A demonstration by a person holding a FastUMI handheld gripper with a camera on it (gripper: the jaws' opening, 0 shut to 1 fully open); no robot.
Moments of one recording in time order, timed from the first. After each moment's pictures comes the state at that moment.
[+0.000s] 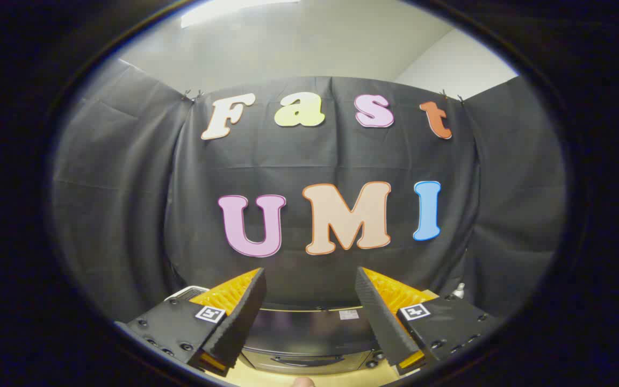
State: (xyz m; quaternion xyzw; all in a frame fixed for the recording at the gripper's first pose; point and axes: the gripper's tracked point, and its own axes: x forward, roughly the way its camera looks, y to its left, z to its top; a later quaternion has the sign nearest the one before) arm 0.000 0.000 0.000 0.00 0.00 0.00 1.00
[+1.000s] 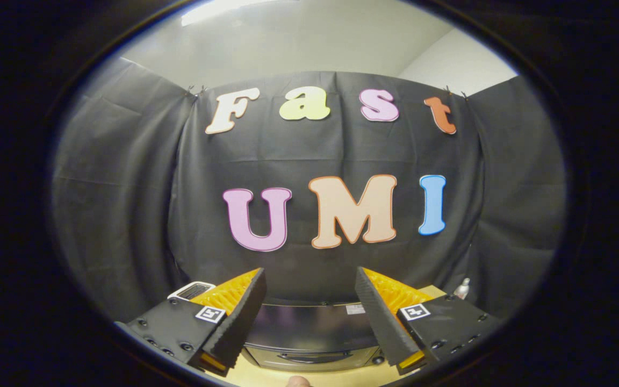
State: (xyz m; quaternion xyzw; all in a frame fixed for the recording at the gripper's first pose) arm 0.005 0.007 -0.033 0.00 0.03 0.00 1.00
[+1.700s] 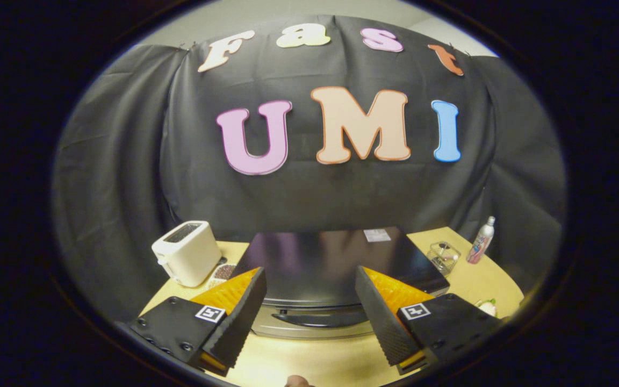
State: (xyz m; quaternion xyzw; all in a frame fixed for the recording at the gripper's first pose) arm 0.027 0.012 -0.230 0.00 0.20 0.00 0.98
